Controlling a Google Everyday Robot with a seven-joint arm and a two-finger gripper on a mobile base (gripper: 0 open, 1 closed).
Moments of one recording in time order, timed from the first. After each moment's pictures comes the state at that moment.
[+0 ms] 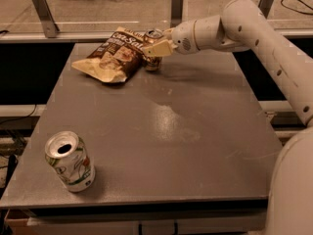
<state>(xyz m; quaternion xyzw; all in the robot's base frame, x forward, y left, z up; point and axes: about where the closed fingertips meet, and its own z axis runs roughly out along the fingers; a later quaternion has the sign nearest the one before) 0.740 -0.003 0.903 -0.47 0.68 0.30 0.48</state>
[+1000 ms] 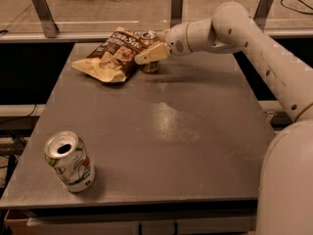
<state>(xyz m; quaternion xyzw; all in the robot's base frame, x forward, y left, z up) 0.752 0.015 0.890 -0.47 0.68 0.30 0.48</state>
